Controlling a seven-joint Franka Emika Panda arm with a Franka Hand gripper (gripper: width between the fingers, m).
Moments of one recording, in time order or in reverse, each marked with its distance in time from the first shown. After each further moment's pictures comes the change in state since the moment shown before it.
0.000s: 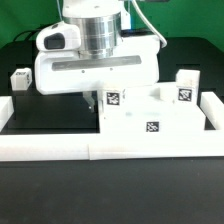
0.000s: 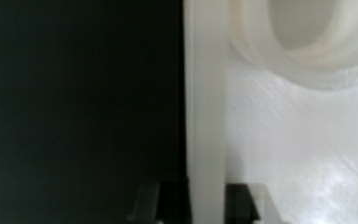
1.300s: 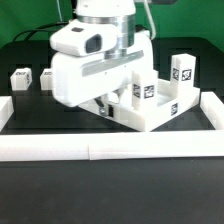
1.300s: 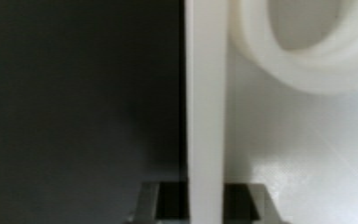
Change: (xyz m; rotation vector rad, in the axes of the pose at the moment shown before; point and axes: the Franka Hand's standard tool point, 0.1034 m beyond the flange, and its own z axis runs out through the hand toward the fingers) arm 0.015 -0.025 0.000 -0.043 -0.006 -0.719
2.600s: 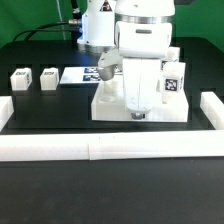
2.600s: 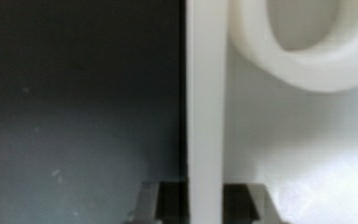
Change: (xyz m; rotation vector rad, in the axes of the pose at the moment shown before) arm 0.038 -0.018 -0.001 -0.026 -0.038 -0.691
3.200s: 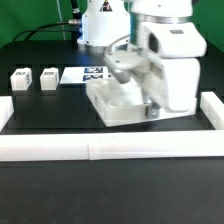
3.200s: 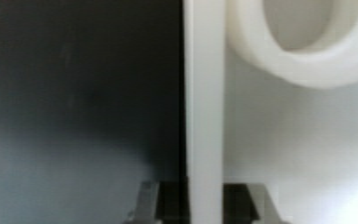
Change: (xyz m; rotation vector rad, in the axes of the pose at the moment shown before) arm 0.032 -0.003 -0.001 0.001 -0.023 -0.327
